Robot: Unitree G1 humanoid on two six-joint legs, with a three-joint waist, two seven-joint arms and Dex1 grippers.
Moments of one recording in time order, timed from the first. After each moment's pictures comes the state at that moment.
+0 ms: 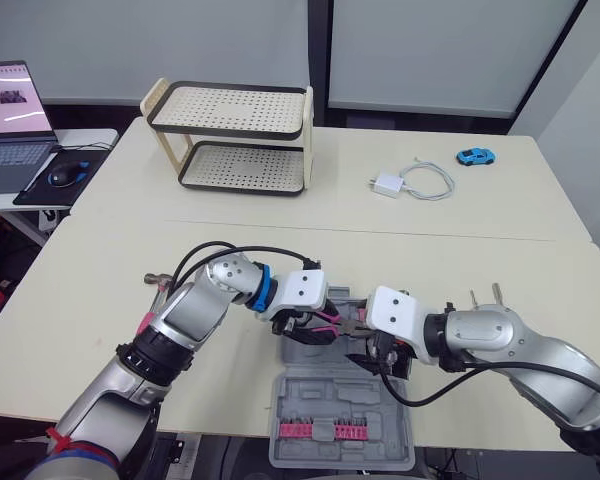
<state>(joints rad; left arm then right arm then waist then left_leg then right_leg) -0.60 0.59 -0.47 -0.04 -0.06 0.31 -1.34 -0.37 -0.81 0.46 -0.77 0.35 0.98 0.61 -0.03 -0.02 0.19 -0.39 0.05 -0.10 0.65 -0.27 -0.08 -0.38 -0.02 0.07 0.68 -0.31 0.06</state>
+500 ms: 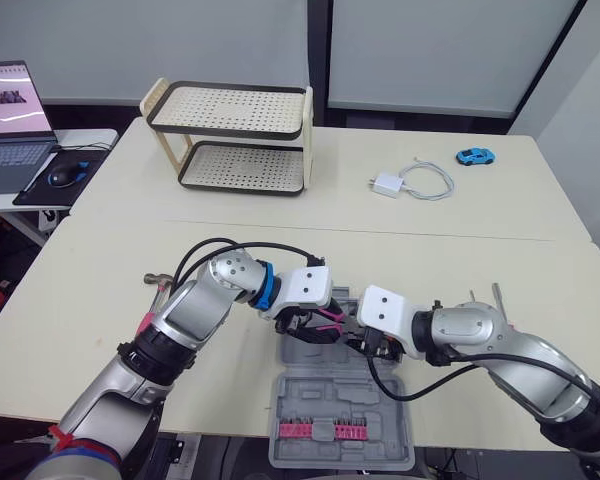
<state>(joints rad) -0.62 0.59 -0.47 -0.09 -0.06 0.39 -1.34 -0.39 -0.75 0.53 -0.67 0.24 0.94 0.63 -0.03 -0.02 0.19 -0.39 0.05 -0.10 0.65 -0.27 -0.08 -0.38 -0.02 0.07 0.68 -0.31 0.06</state>
